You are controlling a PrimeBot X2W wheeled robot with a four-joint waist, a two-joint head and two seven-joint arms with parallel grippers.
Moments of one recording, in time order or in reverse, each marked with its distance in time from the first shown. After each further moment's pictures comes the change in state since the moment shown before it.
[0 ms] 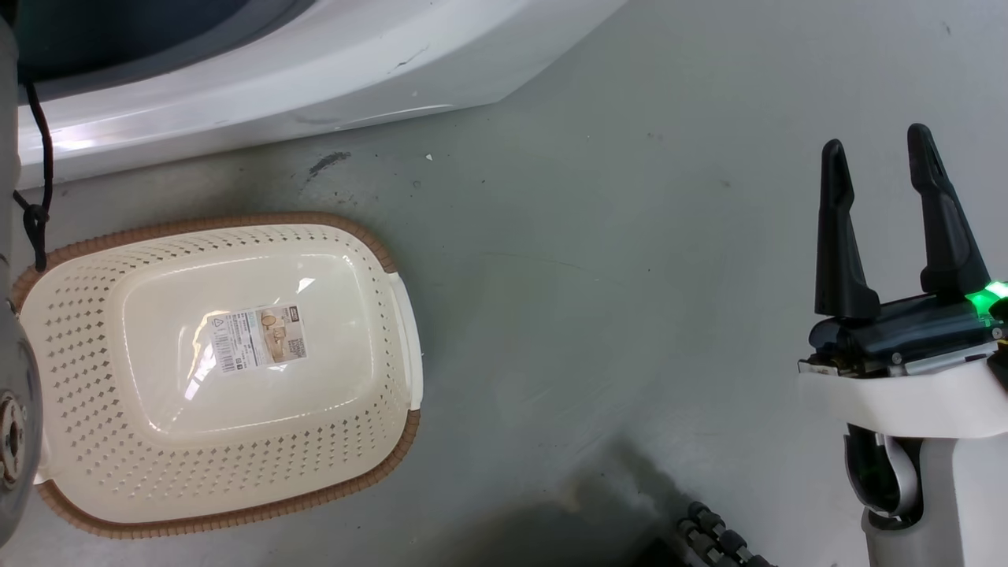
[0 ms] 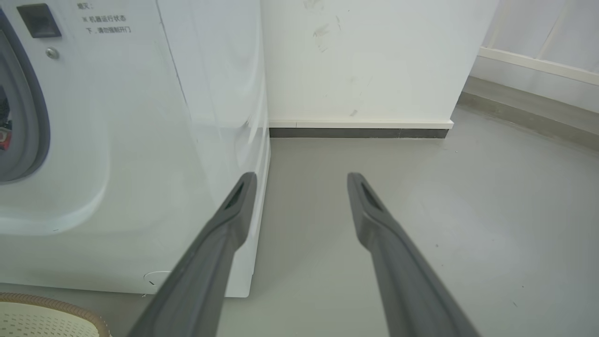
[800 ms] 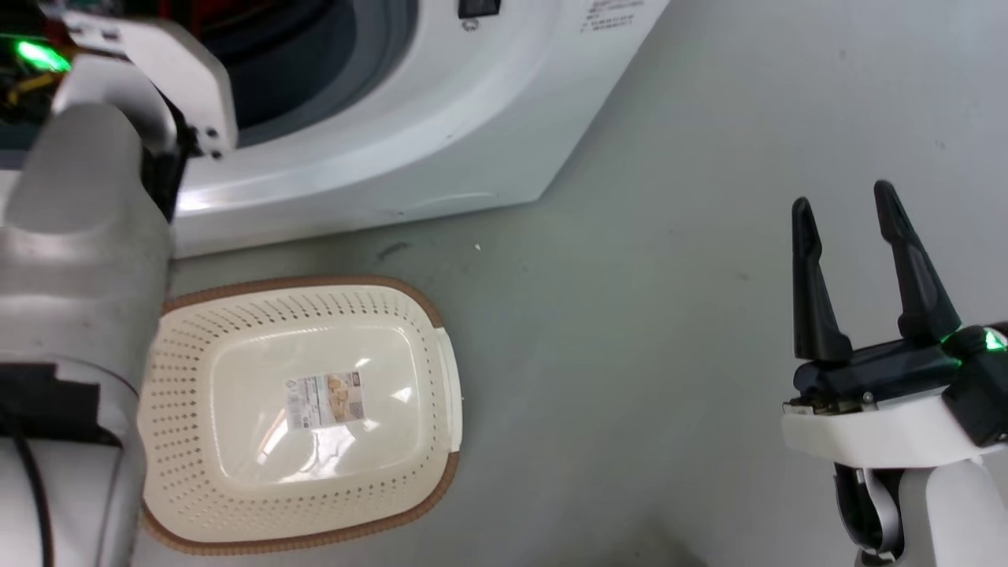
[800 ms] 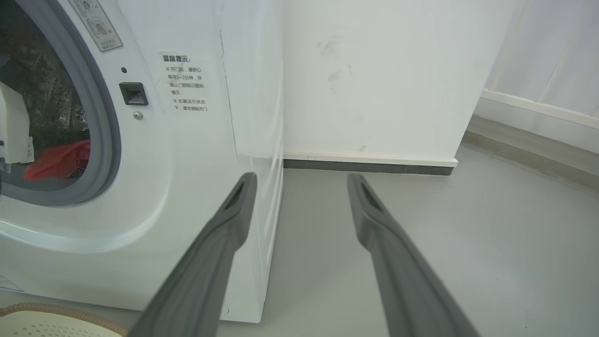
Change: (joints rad) left arm 0.297 -0.053 -0.081 -0.014 -0.163 0.000 -0.443; right arm 0.073 0.000 0.007 0.027 -0.073 0.000 0.000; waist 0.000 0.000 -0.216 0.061
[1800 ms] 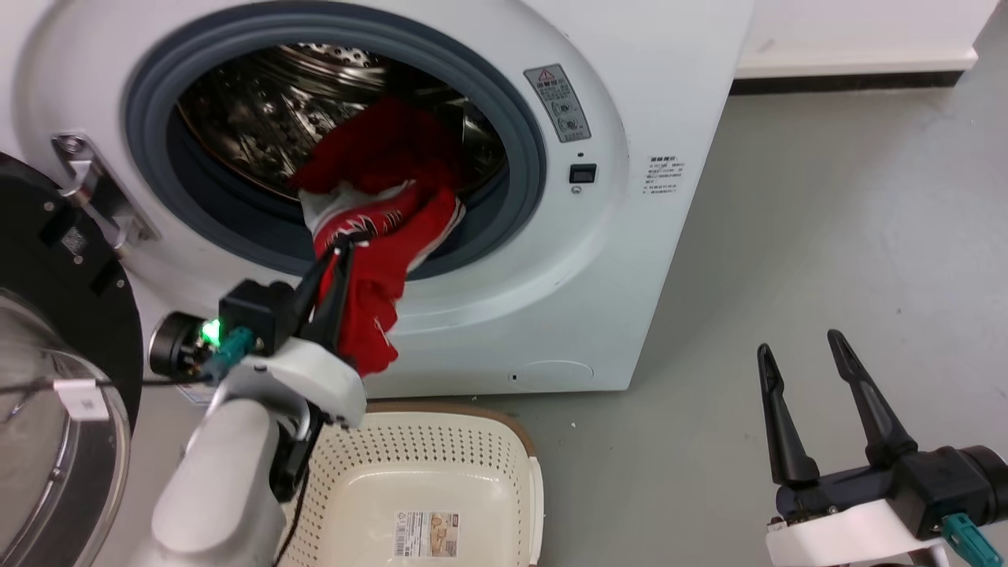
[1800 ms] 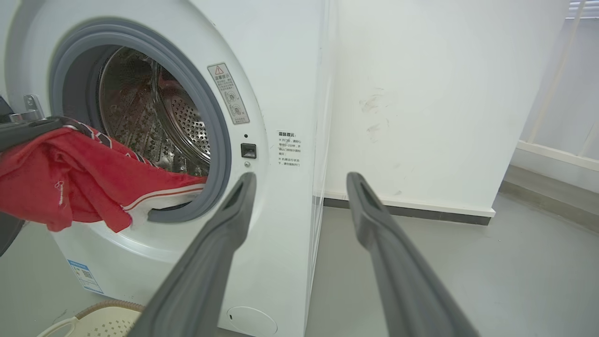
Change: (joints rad) left arm 0.772 -0.033 -0.033 -0.726 -0.089 0.029 -0.107; right arm 0.233 0.000 0.004 0.063 -0.069 0.000 0.000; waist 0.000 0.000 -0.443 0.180
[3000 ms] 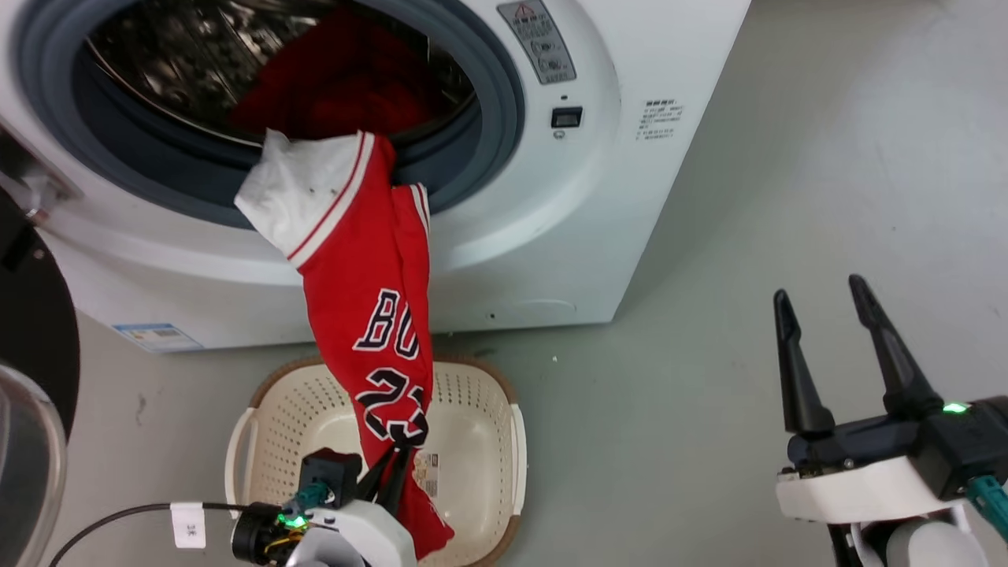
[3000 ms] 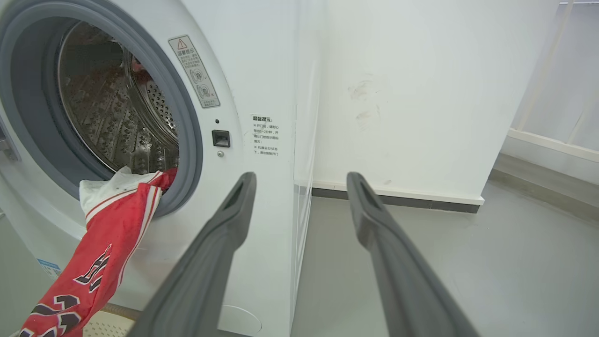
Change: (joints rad) left arm 0.265 -0.105 -0.092 0.167 -0.082 -0.005 0.003; right arm -0.076 0.000 -0.013 -0.024 -0.003 0.000 0.000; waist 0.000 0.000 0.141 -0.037
